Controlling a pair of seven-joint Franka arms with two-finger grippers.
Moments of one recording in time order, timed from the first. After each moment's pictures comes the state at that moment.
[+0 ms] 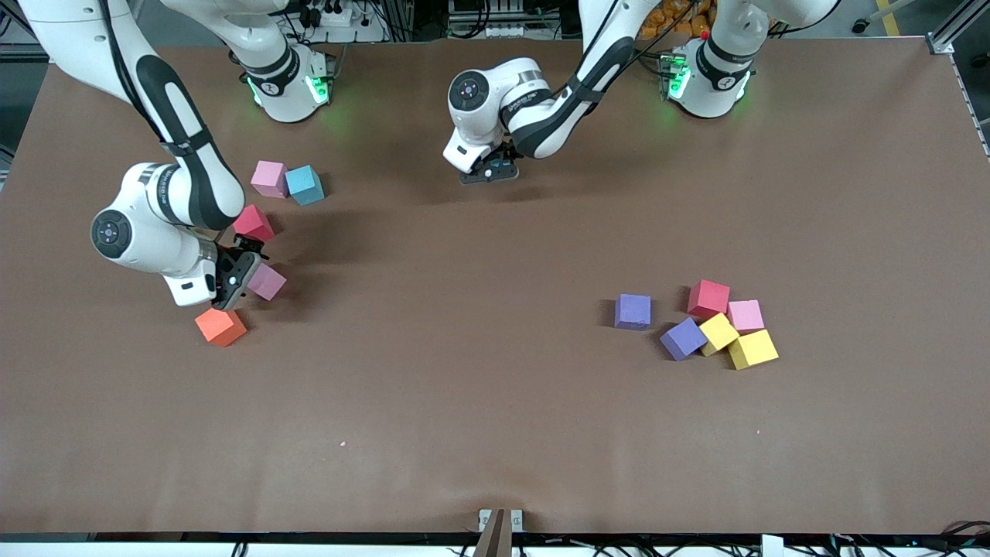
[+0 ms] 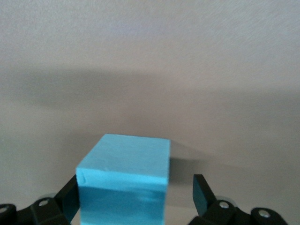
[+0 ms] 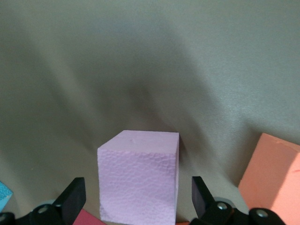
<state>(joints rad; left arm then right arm) -0.78 0.58 -0.39 -1.91 0.07 2.32 -1.30 -0.01 0.32 -0.02 -2.25 0.16 2.39 -1.17</state>
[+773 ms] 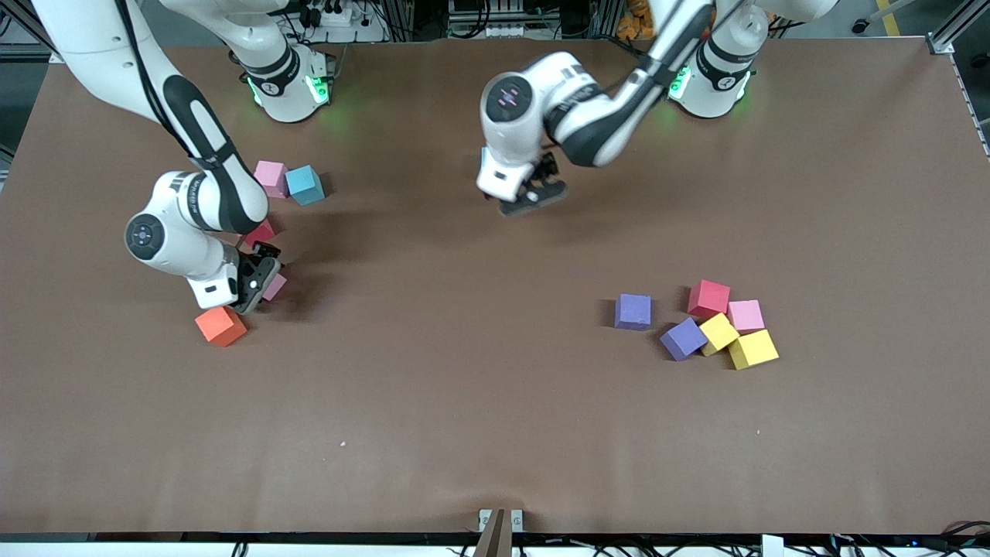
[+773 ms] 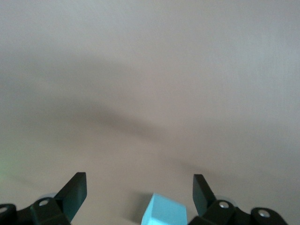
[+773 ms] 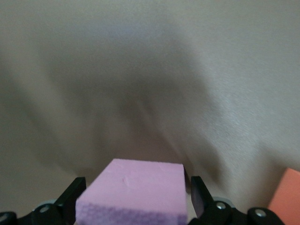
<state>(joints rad) -0.51 0.39 -0.37 -1.85 0.07 2.07 -1.31 0.04 0.40 -0.02 -2.27 0.17 2.55 -1.17</state>
